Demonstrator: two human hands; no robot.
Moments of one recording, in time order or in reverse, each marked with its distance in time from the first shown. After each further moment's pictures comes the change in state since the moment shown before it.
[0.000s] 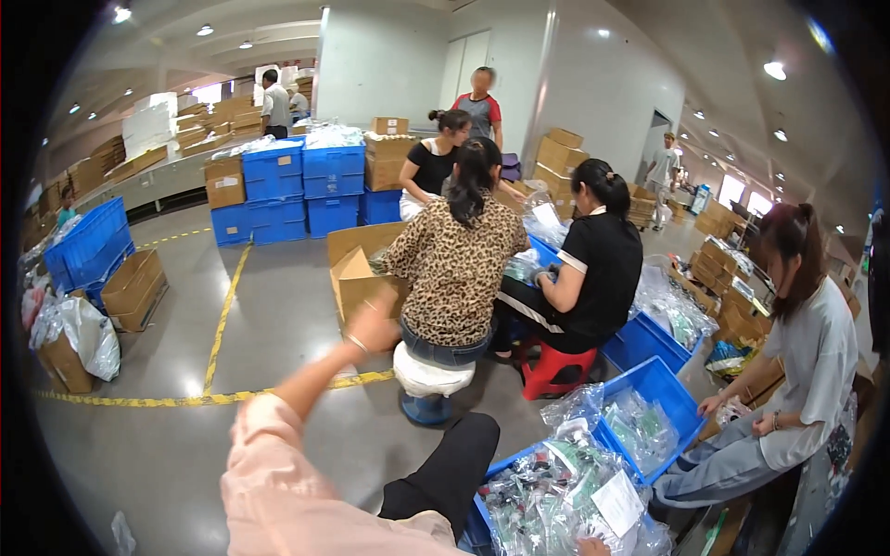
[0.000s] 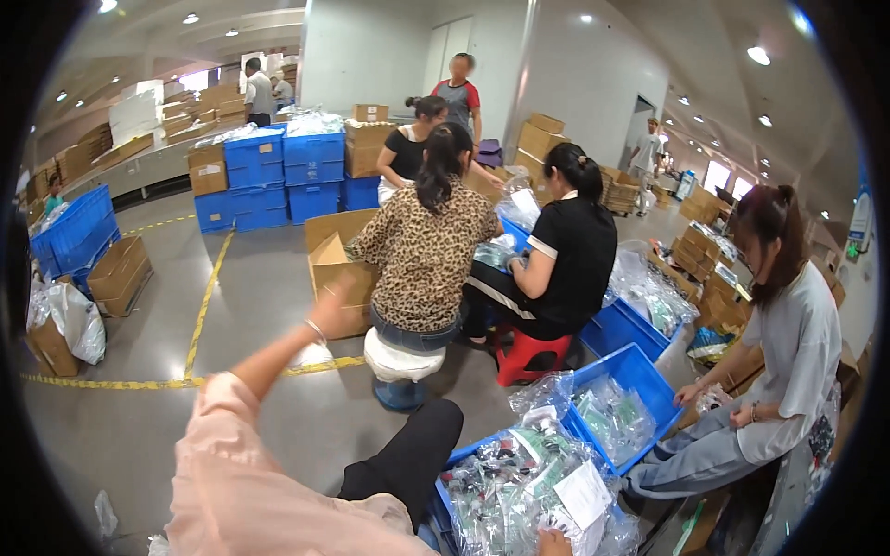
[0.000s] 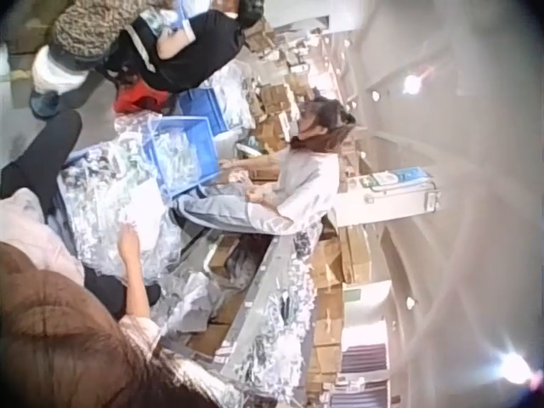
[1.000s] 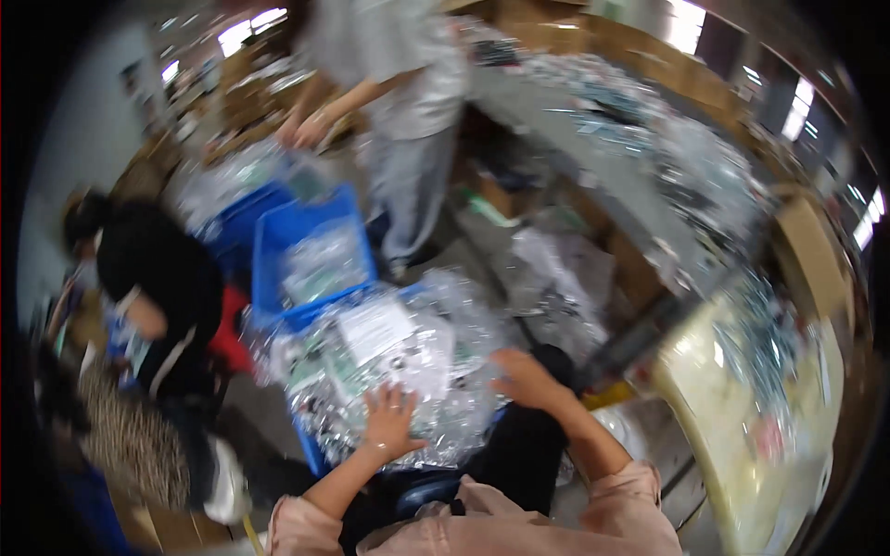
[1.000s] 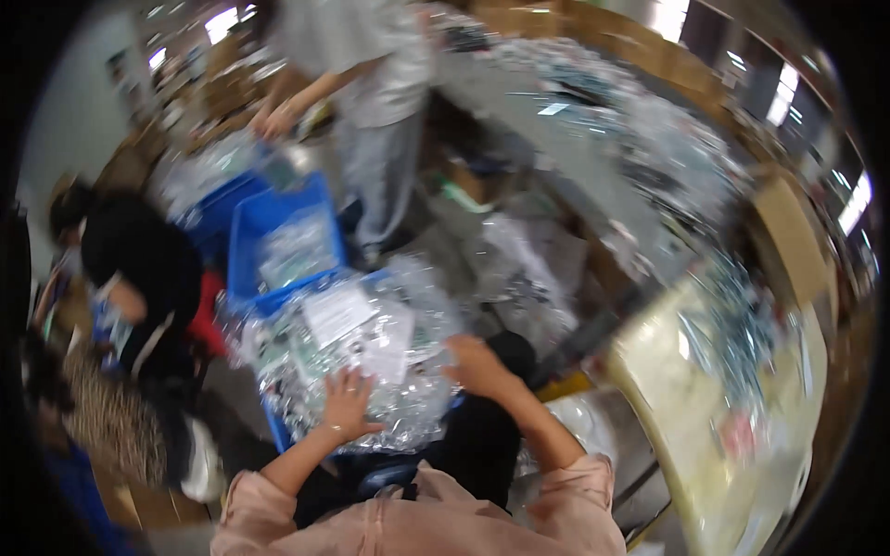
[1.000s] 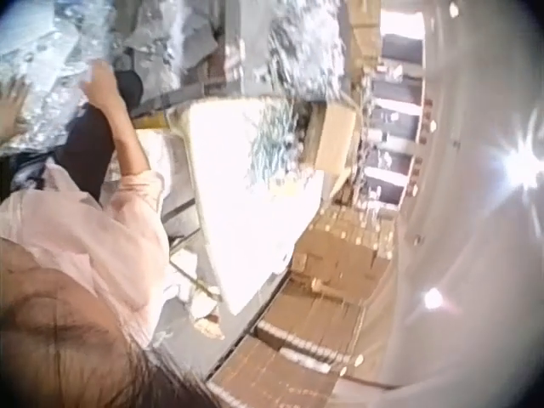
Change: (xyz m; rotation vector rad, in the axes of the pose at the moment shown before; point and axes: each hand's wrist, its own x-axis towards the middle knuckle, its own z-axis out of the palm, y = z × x) left_hand -0.273 0.374 0.182 -0.084 -1.062 1.350; right_hand -0.155 -0.017 -0.041 0.396 0.451 0.732
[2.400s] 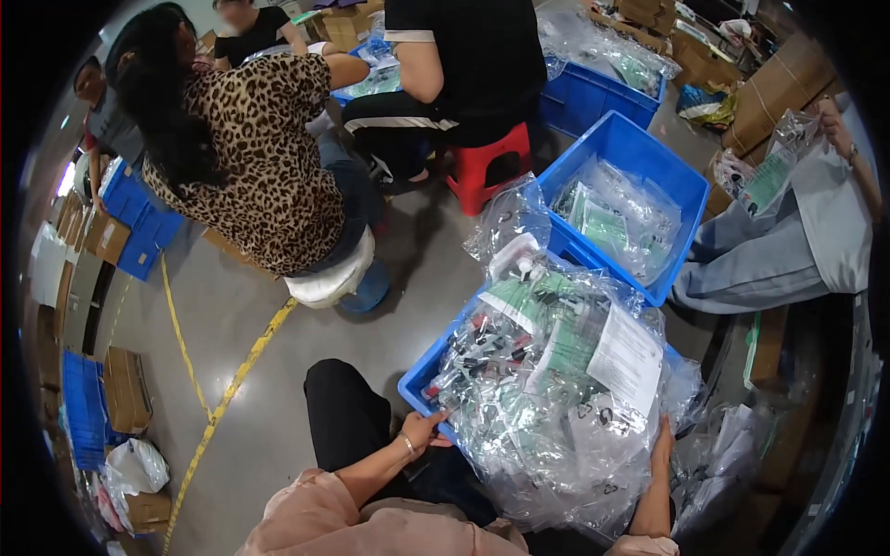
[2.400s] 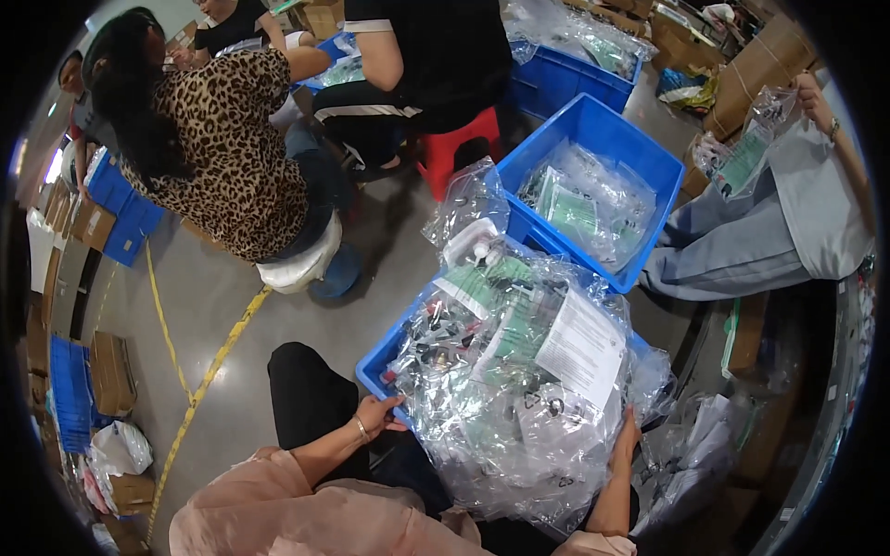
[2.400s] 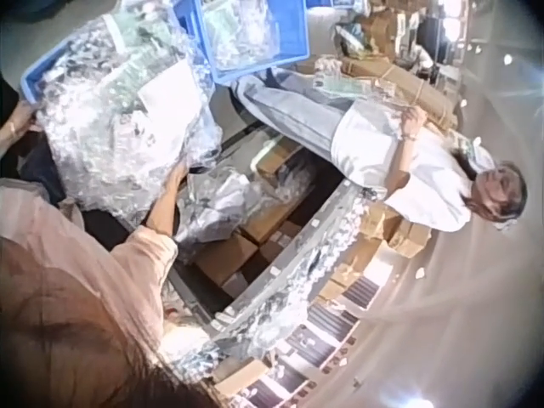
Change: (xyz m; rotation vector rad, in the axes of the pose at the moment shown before) left_hand -0.149 -0.089 0.091 -2.193 0.621 -1.564; right_hand 0.210 0.063 0.118 0.590 -0.109 0.880
